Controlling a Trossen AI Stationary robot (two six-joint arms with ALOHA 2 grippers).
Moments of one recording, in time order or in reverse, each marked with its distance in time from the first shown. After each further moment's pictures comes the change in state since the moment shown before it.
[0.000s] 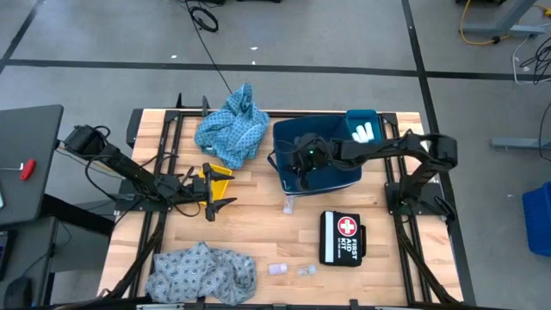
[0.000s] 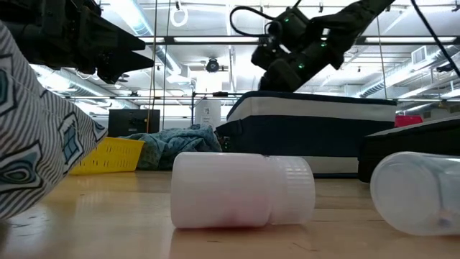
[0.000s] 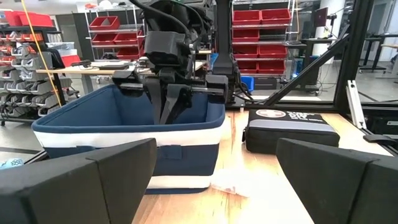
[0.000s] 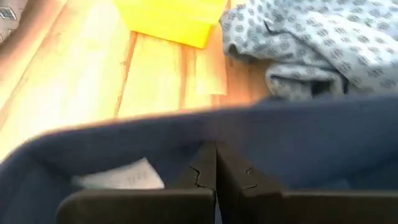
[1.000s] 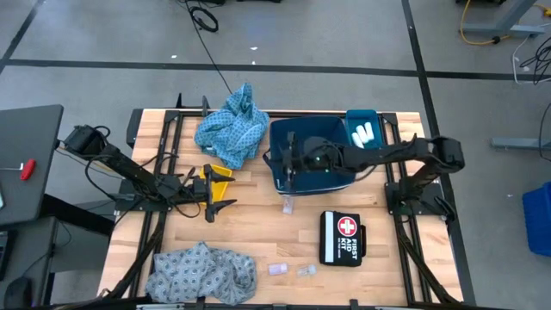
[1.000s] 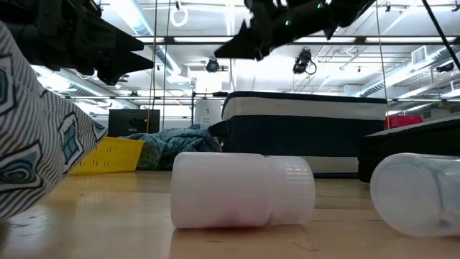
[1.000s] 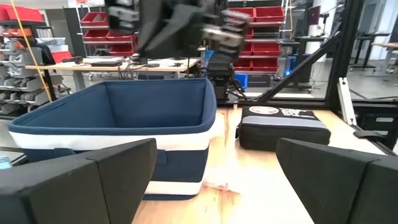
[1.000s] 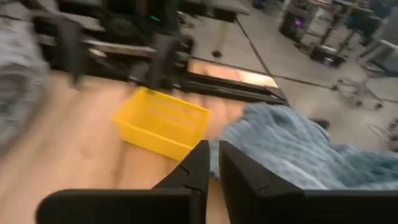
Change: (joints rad) left arm 0.000 0.000 0.000 -0.016 0.029 -0.019; right arm 0.144 -0.054 0.088 0.217 0.196 -0.039
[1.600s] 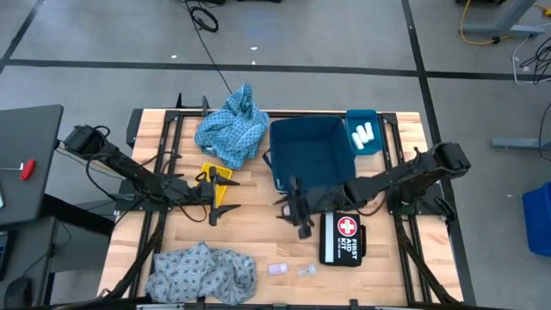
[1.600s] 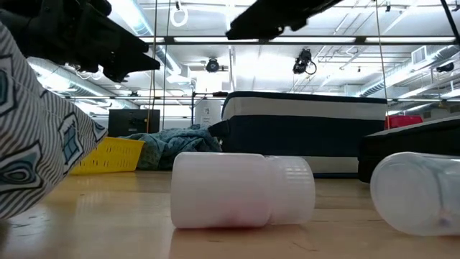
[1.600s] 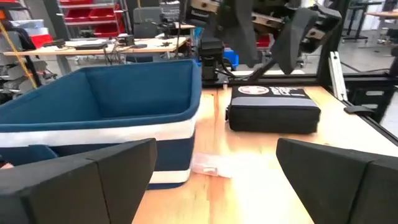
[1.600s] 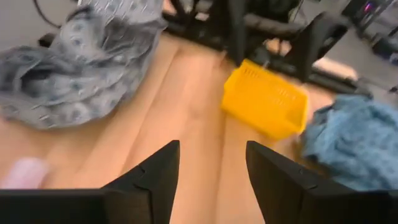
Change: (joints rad) left arm -0.002 0.000 0.098 -0.217 0.042 -0.022; right arm 0.354 -0.014 0.000 -0.211 0.178 0.052
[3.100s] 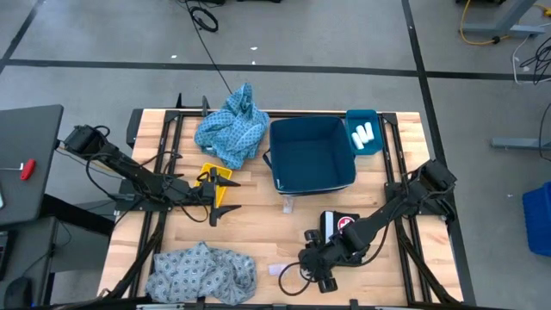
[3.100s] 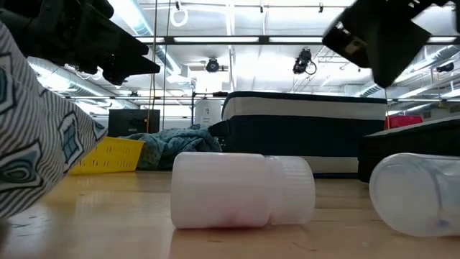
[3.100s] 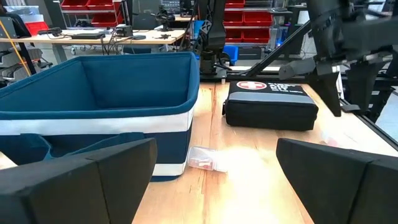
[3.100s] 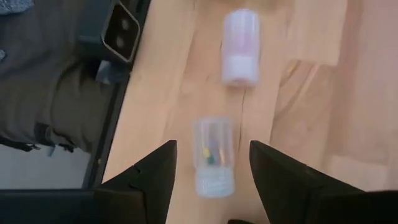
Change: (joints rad) left arm 0.001 0.000 0.010 -0.040 0.002 -0.049; right arm 0.327 0.229 0.206 -0.496 -0.183 0.600
